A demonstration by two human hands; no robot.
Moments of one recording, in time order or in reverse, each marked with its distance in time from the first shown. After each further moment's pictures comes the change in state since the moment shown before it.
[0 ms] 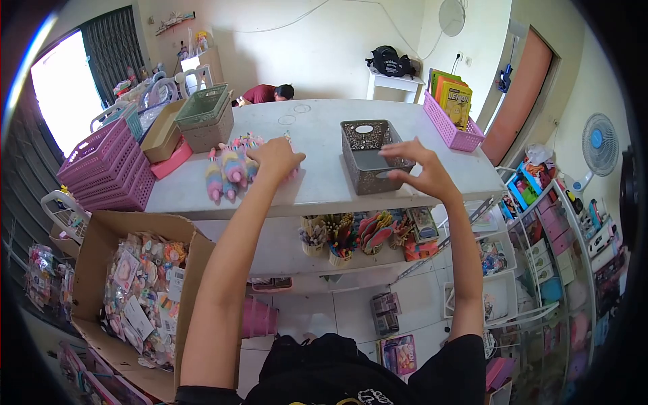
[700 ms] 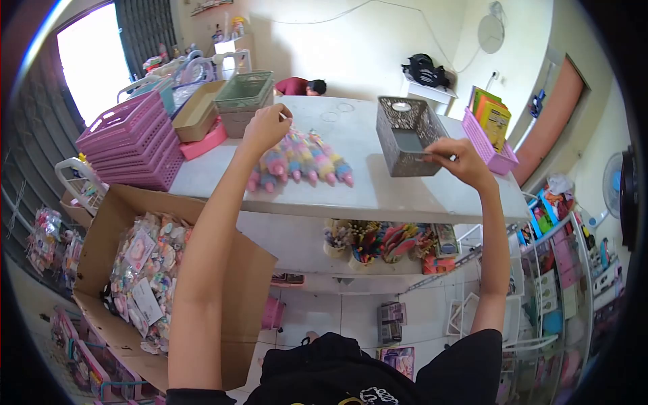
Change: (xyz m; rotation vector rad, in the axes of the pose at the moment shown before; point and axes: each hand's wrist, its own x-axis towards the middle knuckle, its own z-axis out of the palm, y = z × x) left_hand 0.036 -0.104 -0.033 -0.418 0.232 0.219; right_hand 0.049 0.011 -0.003 0.186 -0.236 0.158
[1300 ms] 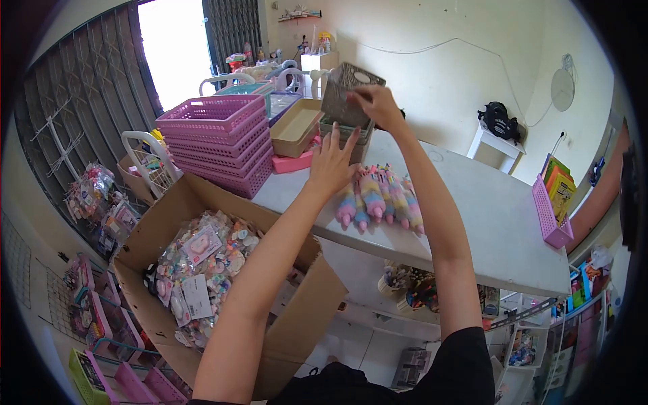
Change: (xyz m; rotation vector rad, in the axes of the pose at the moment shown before) left_hand -0.030 -0.053 -0.024 0.568 0.255 0.185; right_hand 0.308 -0.081 0.161 0.250 0.384 -0.383
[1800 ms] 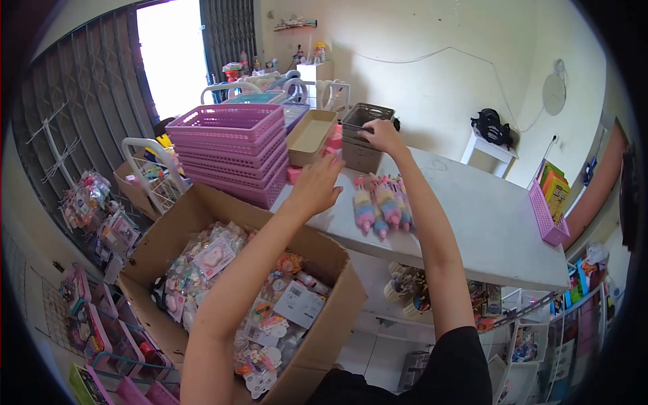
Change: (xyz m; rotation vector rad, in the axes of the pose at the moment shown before) left_hand -0.034 -0.046 -0.060 -0.202 -0.147 0.077; right_hand -0.019 0.031 0.042 -0.330 -0.266 0.319
